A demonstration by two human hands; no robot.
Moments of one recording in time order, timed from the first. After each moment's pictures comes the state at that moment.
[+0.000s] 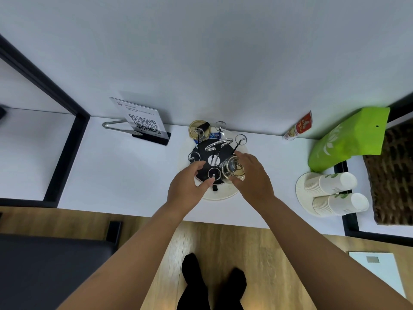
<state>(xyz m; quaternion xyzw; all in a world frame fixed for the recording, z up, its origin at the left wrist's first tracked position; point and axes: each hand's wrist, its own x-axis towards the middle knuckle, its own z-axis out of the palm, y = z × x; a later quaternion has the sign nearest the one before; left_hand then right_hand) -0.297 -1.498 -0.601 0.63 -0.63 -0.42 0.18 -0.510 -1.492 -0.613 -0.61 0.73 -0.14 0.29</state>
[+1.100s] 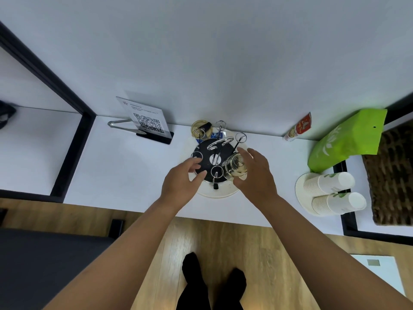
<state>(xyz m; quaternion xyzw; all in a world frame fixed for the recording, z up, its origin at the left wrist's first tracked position) -0.280 -1.497 -0.588 0.64 -0.63 -0.40 0.20 -0.509 -1.483 -0.590 -0.62 0.73 -0.15 0.26</state>
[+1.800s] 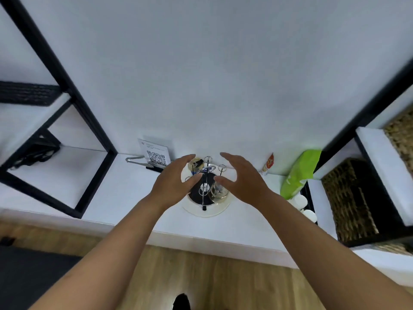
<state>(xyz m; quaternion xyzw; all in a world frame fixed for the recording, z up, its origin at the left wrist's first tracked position) -0.290 -1.447 -0.409 0.59 -0.70 -0.31 0.26 -0.529 -1.441 -0.408 -0.71 0.61 -0.24 0.26</state>
